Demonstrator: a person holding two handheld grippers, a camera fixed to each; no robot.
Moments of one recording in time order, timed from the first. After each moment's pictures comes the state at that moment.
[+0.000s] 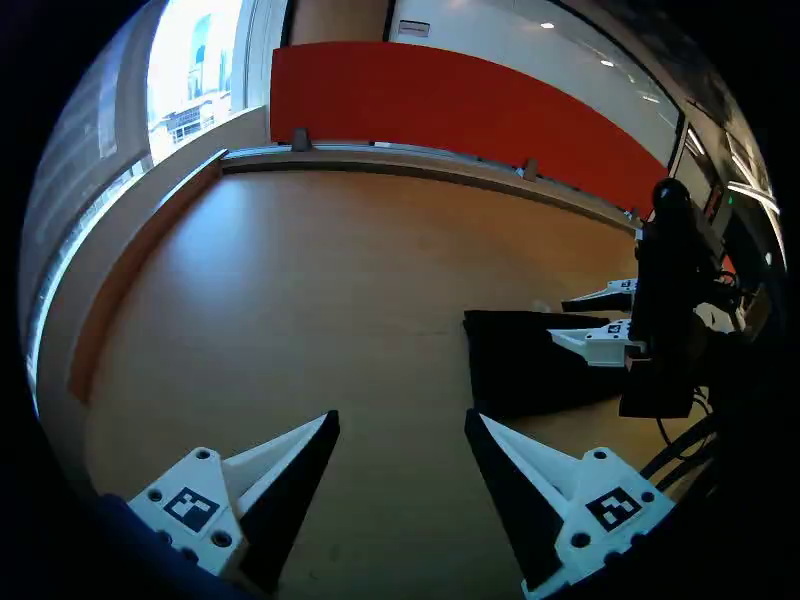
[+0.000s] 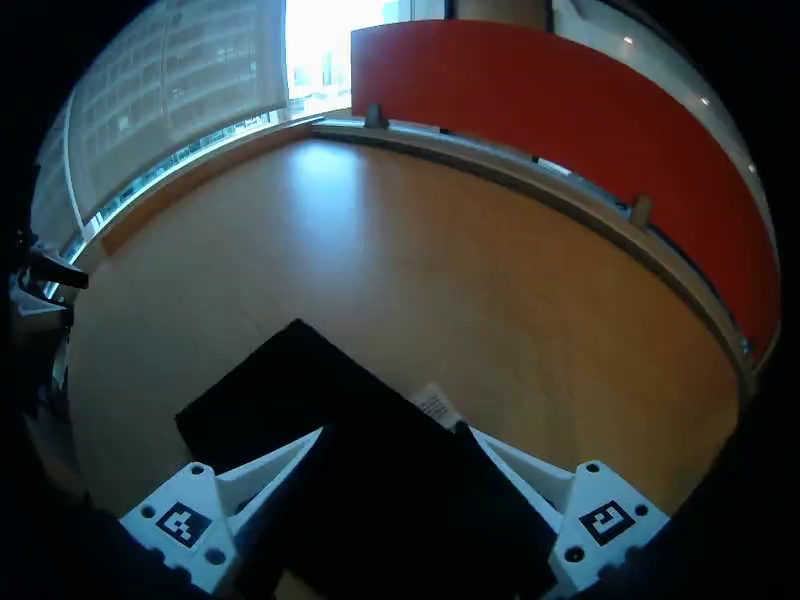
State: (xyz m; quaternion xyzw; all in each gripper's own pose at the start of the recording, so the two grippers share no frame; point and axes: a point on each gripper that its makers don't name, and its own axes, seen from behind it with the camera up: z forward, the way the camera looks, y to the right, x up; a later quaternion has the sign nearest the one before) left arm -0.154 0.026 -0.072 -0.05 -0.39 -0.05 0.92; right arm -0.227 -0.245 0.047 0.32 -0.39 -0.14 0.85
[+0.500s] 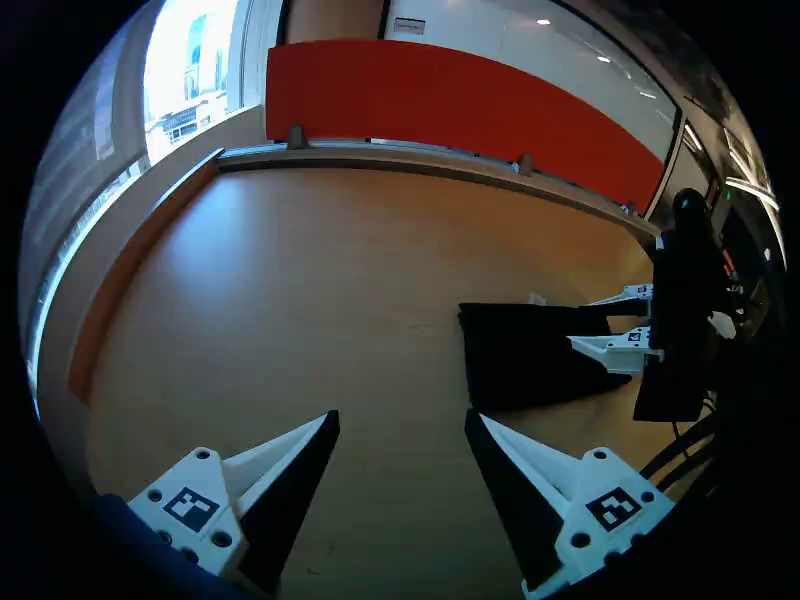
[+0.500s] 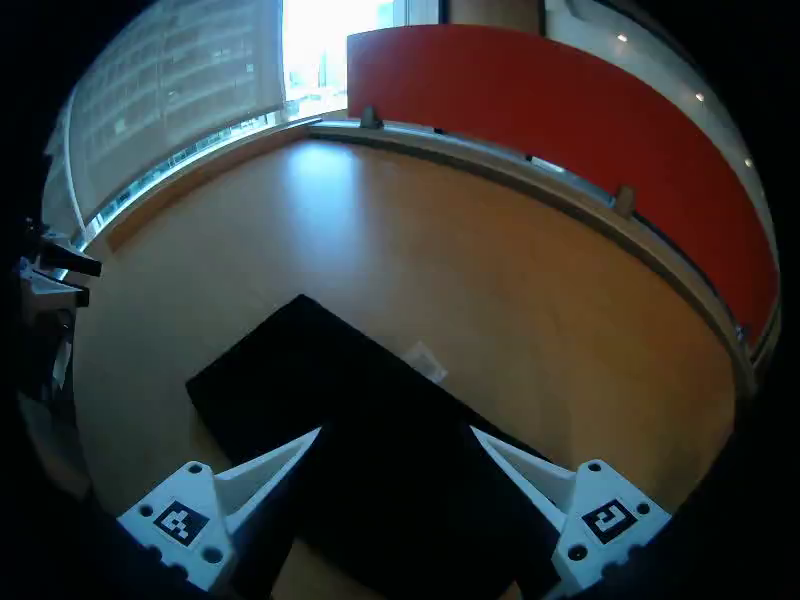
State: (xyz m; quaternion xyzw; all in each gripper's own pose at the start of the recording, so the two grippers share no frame) left arm -0.155 0.030 -0.080 -0.05 -0.40 -0.05 0.91; right arm -0.222 -0.213 0.018 0.31 -0.39 -0.14 0.86
